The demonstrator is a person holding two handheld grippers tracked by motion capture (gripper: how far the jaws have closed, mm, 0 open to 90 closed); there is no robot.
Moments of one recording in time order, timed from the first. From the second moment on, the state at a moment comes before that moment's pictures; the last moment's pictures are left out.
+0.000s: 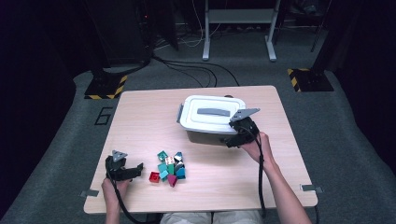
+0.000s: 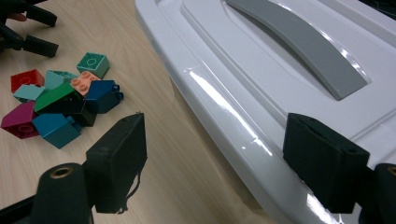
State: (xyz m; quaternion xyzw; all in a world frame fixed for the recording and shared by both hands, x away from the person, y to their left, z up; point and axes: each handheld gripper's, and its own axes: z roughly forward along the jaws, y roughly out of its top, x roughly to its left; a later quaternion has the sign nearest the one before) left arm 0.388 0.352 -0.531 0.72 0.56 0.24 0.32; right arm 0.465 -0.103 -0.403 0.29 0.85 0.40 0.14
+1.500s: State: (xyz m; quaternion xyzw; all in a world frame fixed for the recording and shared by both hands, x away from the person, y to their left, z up) left arm 0.388 0.352 -0.531 0.72 0.56 0.24 0.32; right arm 0.535 -0.082 -0.380 0.32 0.87 0.34 0.14
